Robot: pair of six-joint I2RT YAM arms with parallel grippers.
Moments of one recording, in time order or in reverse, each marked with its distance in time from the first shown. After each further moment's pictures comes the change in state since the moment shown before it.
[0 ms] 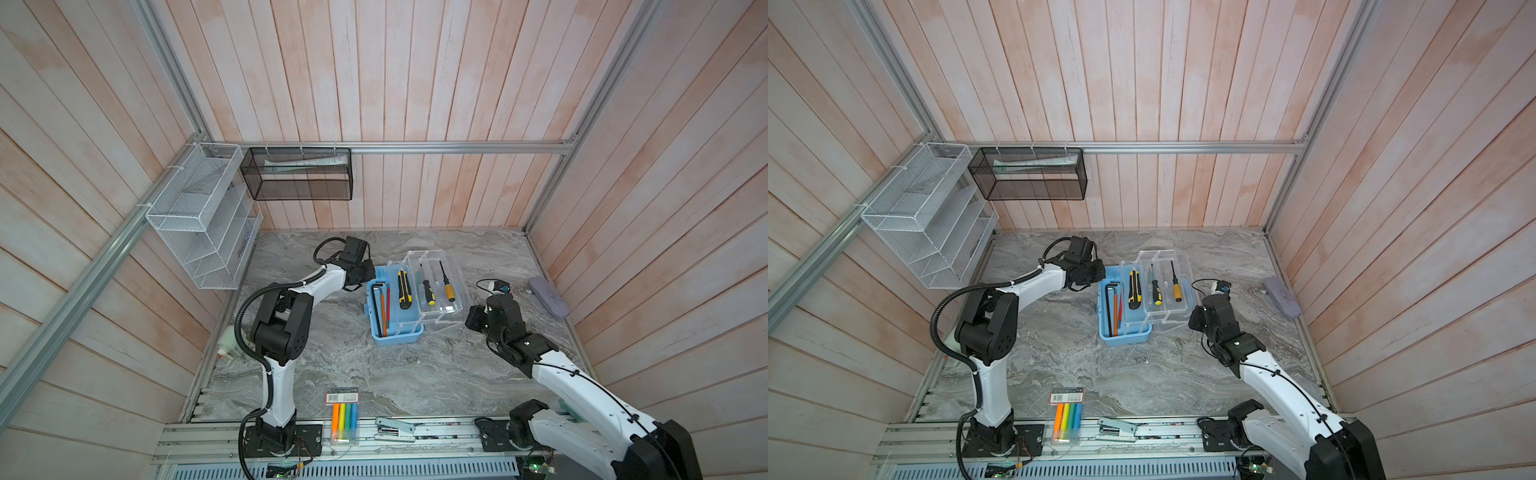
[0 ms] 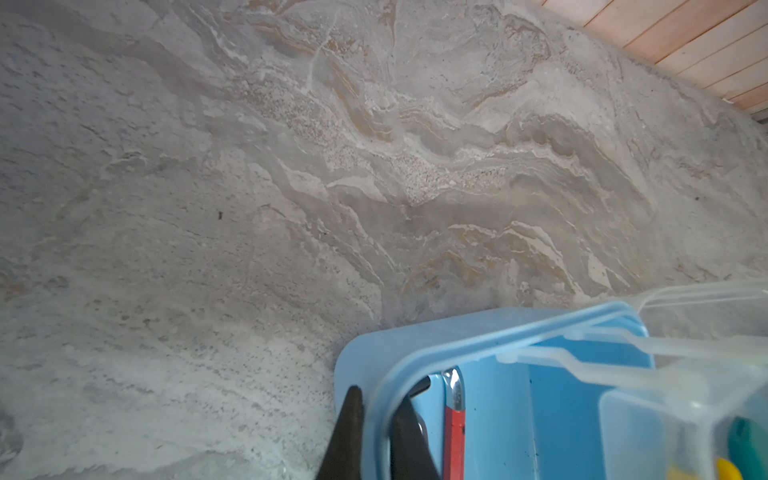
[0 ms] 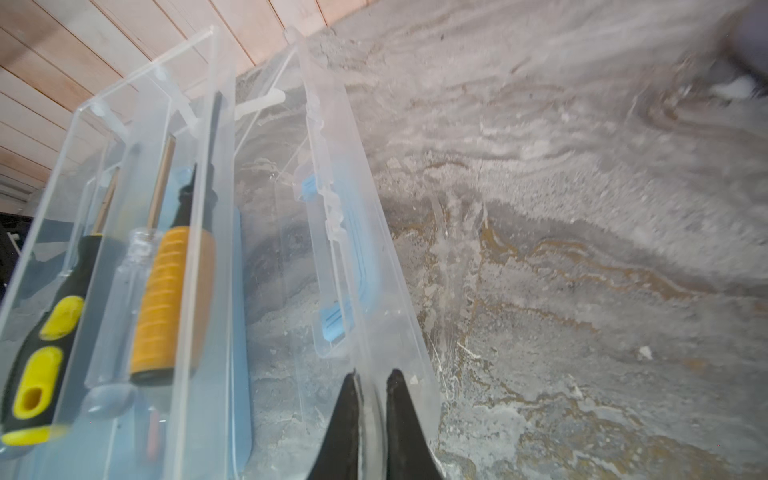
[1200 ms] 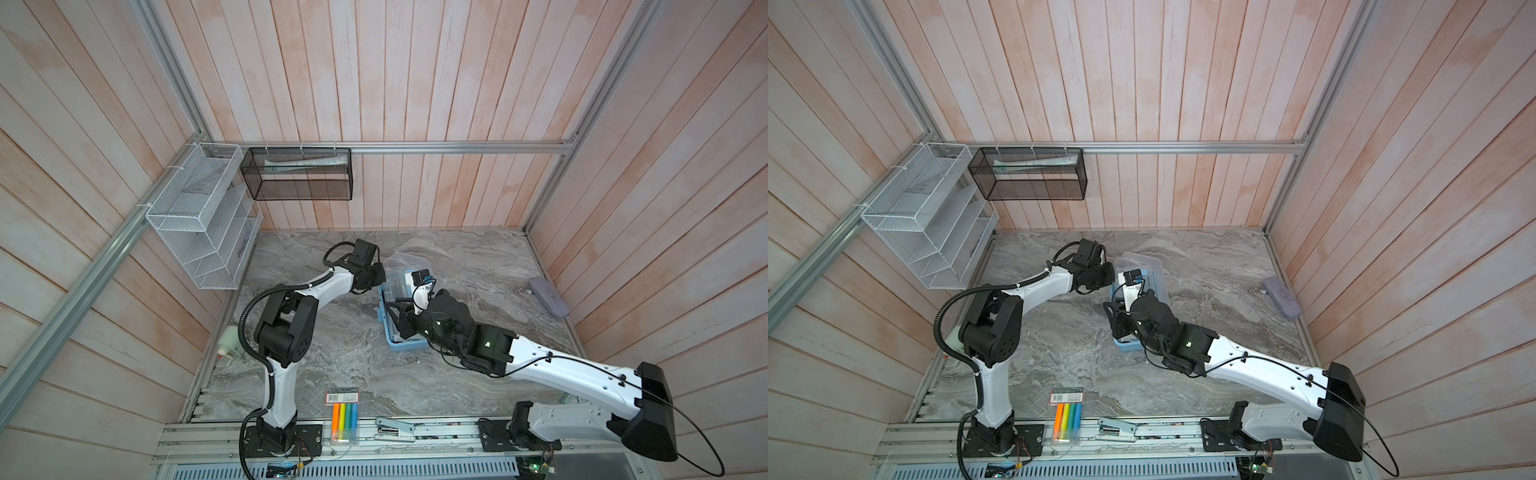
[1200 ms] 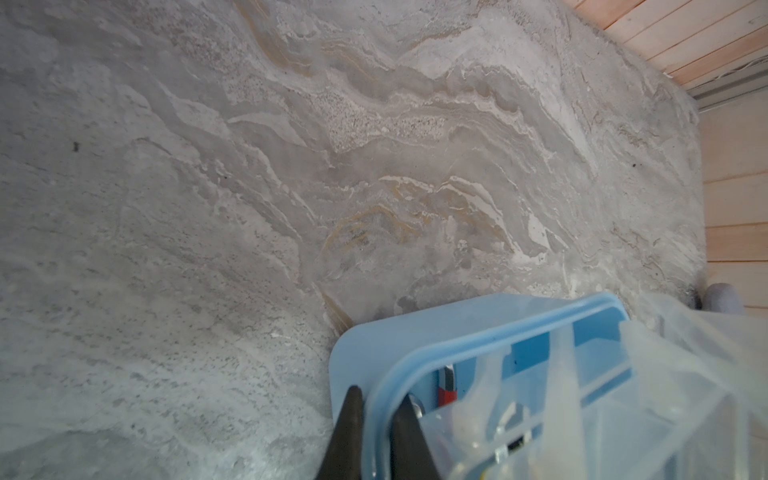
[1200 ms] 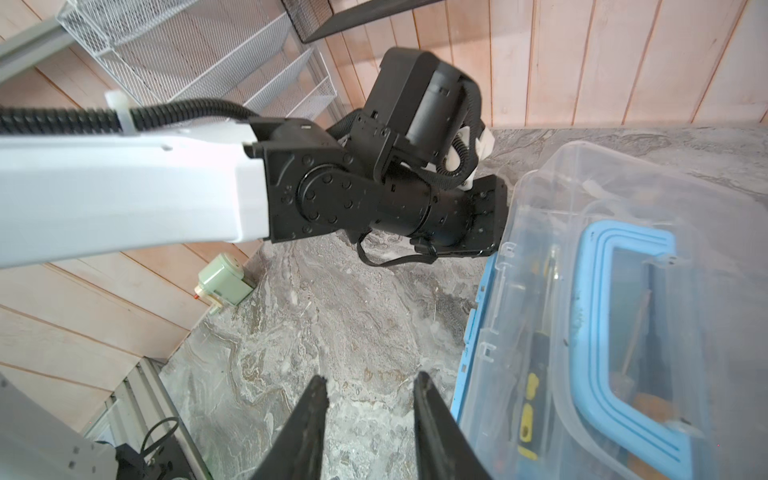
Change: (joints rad) left arm -0.054 0.000 0.002 0.004 0.077 -0.082; right arm 0.563 0.222 0.357 0.163 -0.029 -0.085
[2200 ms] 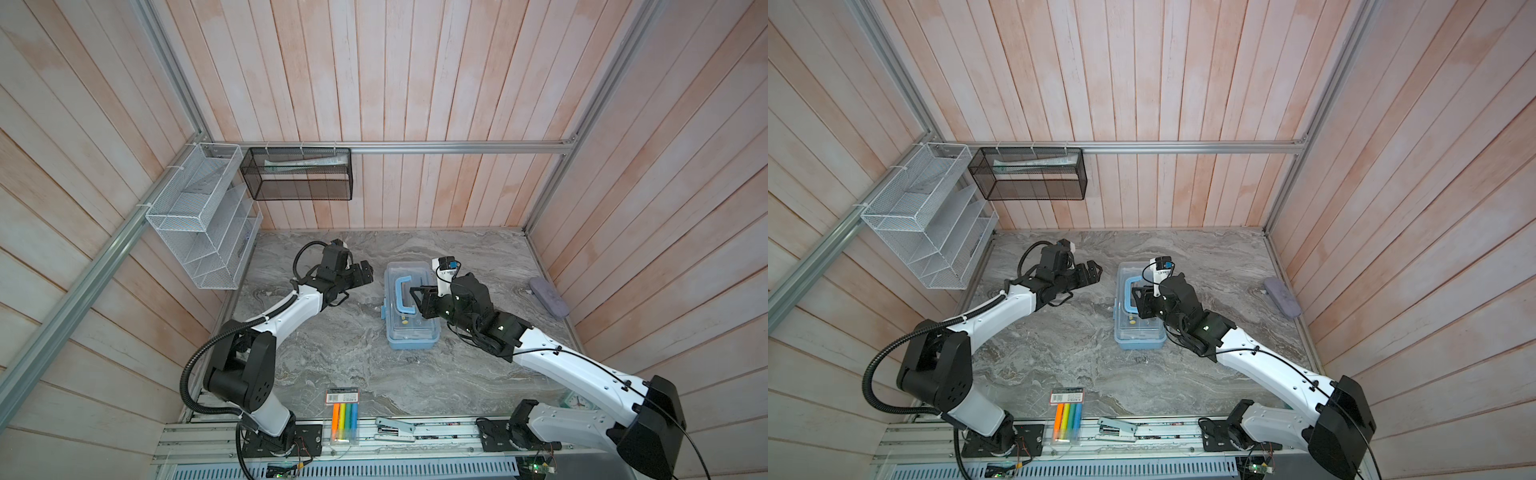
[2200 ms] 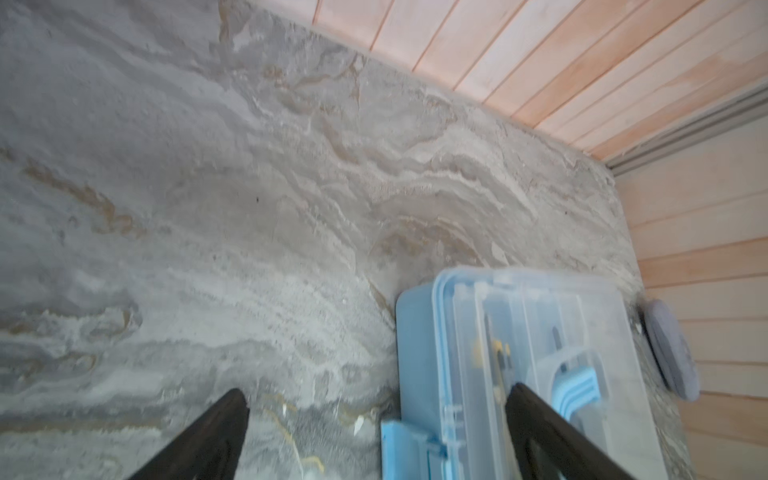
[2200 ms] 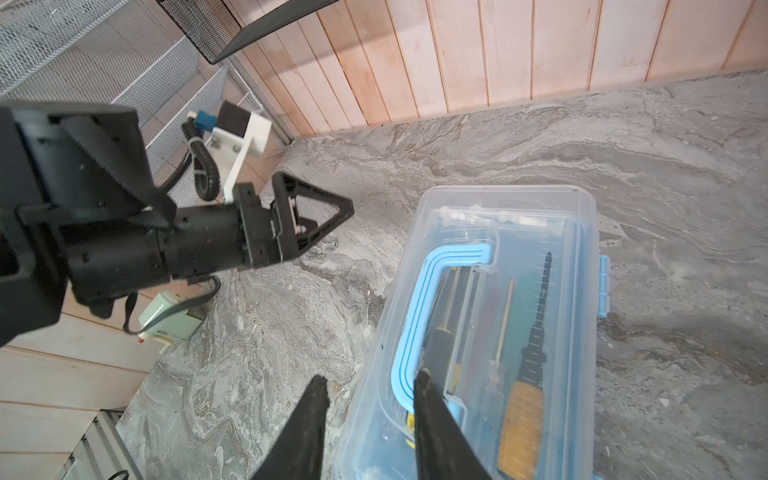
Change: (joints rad) left arm 0.071 -0.444 -0.427 0.175 -0.036 0.054; right arm -0.283 -0.017 -0.061 -0.027 -0.180 0.024
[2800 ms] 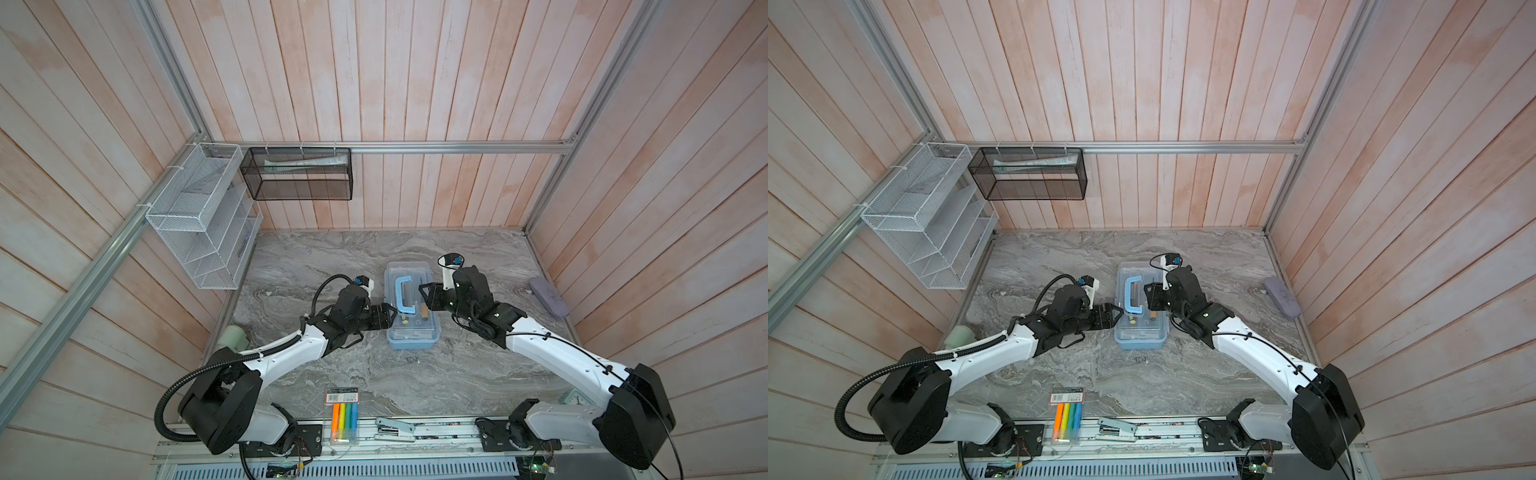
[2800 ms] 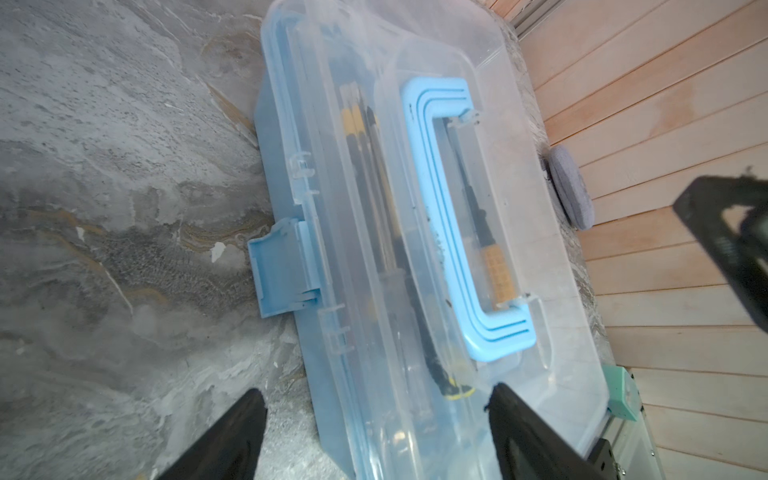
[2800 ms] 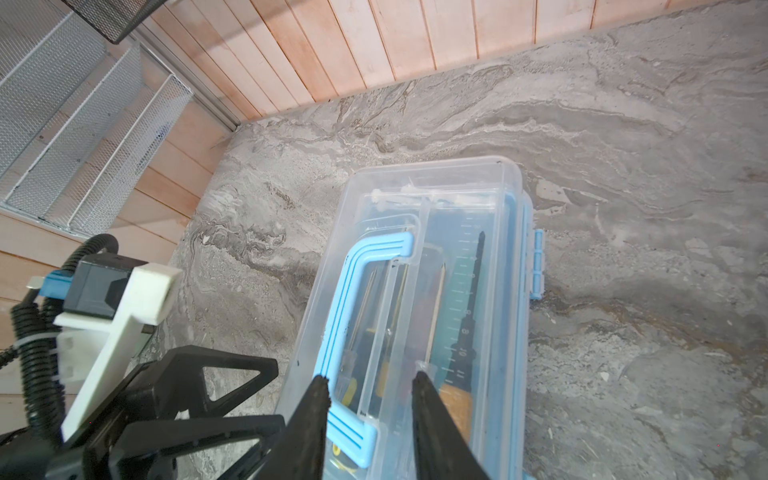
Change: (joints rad) left arm -0.263 -0.170 -0.293 0.158 0.061 -0.094; right arm -0.142 0.083 -0.016 -0.014 -0.078 0.001
